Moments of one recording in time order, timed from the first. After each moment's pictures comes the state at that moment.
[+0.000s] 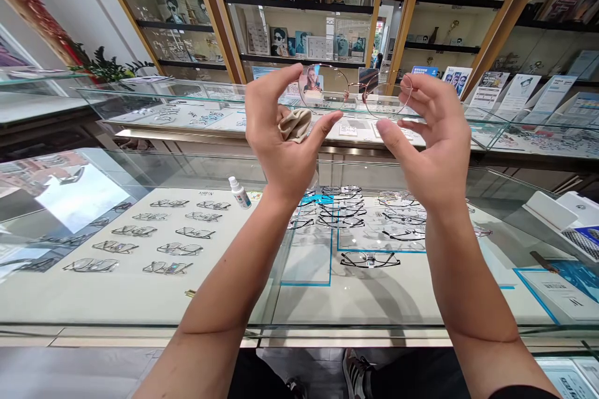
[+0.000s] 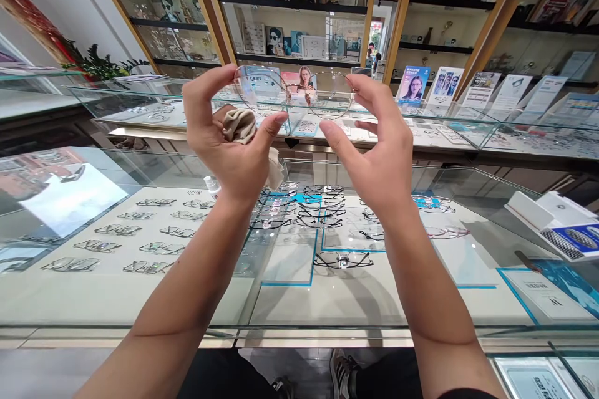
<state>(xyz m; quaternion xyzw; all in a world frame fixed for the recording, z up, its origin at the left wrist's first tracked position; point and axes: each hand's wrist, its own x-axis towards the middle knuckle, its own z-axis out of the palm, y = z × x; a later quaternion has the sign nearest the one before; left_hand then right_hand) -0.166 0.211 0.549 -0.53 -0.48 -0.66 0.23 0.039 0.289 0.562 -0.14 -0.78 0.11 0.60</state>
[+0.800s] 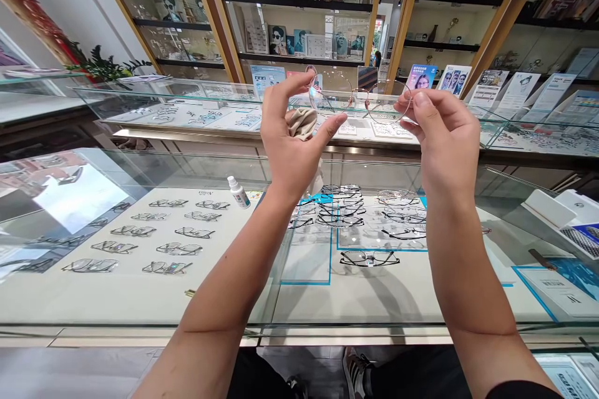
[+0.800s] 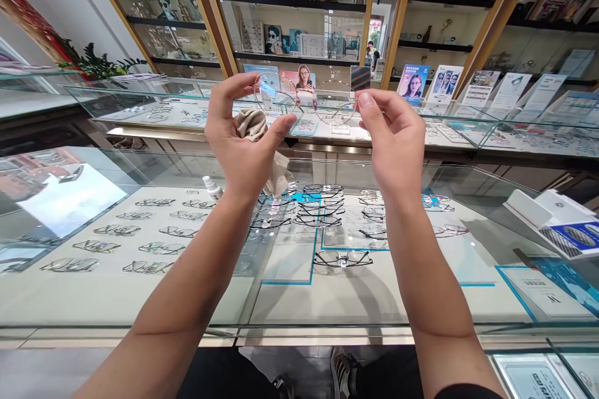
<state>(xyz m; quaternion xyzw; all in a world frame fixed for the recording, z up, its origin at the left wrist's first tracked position) -0.166 0.218 0.550 -0.54 -0.49 -0.64 0.24 0.037 0.328 0.554 -0.12 -0.74 0.23 0.62</state>
